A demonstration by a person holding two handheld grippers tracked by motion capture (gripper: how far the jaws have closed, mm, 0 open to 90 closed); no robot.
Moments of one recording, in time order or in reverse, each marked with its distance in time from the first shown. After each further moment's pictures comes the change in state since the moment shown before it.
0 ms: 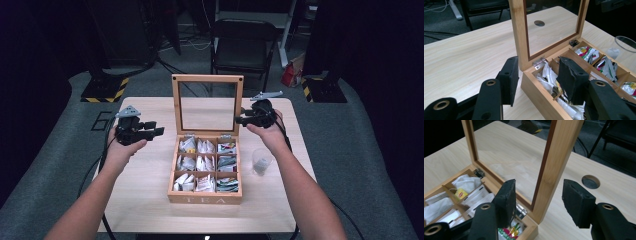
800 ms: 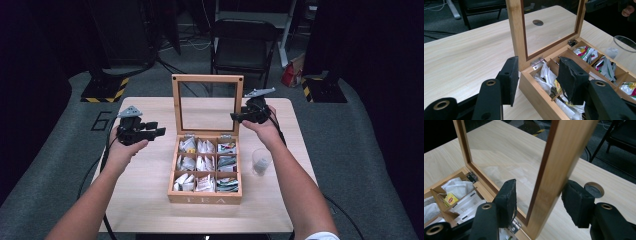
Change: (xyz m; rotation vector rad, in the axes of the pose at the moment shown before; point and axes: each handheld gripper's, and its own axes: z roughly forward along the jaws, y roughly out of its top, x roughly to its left) left arm -0.001 0.000 0.002 0.000 -0.004 -0.001; right arm -0.008 0.008 0.027 0.008 0.023 -0.029
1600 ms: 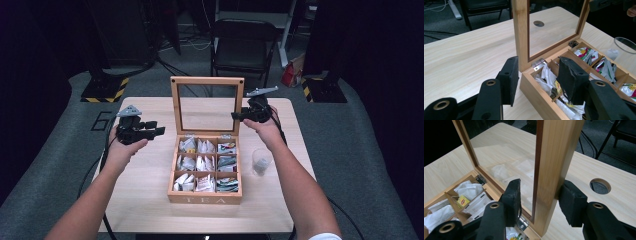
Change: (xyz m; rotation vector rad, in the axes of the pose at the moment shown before) left arm 0.000 0.003 0.000 -0.002 0.002 -0.007; right arm 0.000 0.002 -0.009 0.004 0.038 0.065
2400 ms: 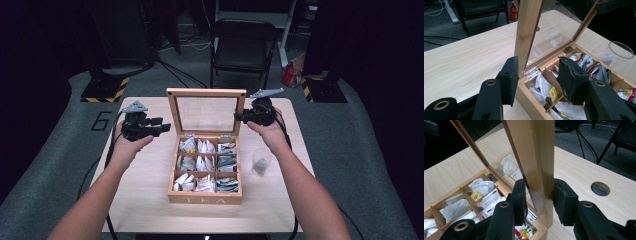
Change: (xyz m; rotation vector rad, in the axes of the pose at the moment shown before) left arm -0.012 0.017 0.008 -0.007 -0.014 0.029; right arm 0.016 -0.002 -0.027 -0.030 0.014 -0.045
